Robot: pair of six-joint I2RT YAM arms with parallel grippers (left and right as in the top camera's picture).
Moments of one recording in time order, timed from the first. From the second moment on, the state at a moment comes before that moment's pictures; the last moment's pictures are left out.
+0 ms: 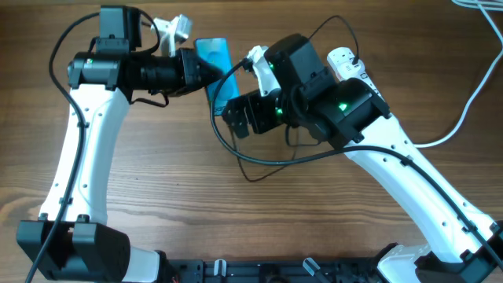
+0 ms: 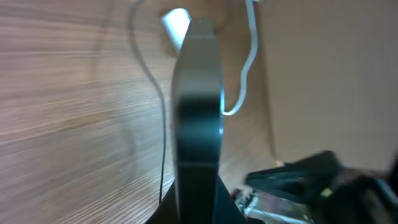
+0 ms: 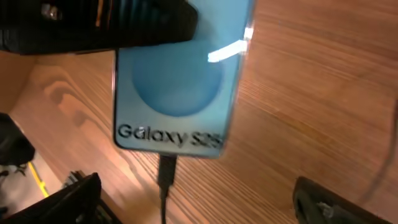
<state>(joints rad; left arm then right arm) -0.06 1.63 1.58 -0.99 0.87 -0.27 0.68 1.58 1.65 -0.94 -0.25 0.29</state>
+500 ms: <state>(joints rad) -0.25 2.05 1.57 -0.98 0.64 -0.26 0.68 1.58 1.65 -1.16 0.29 0.59</state>
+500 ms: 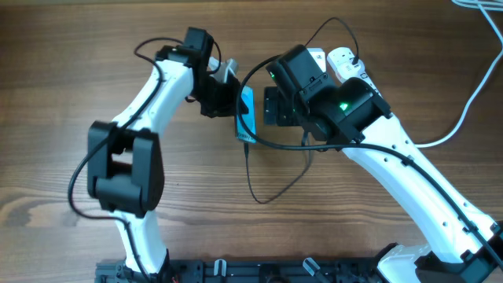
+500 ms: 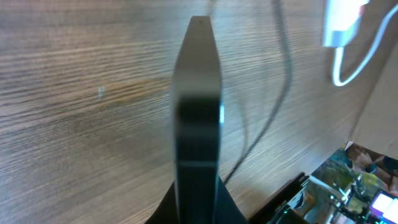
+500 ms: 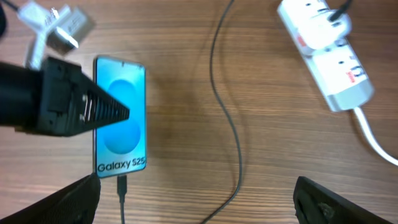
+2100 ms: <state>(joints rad) -0.27 1.64 1.58 -0.87 0.14 -0.43 0.03 1.61 1.62 -0.87 0.09 0.44</state>
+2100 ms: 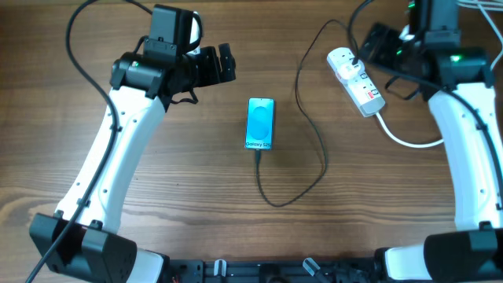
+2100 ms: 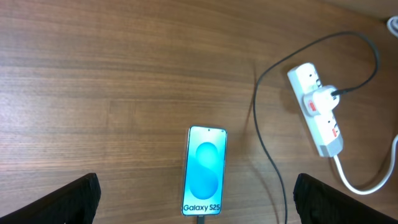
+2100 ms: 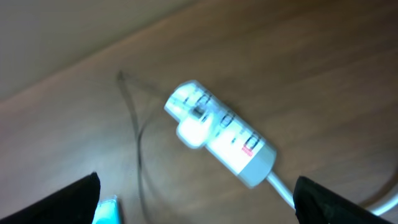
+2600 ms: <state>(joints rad) -0.27 1.63 1.58 -0.87 0.12 -0.43 -0.08 2.15 1.63 -0.73 0.20 0.40</state>
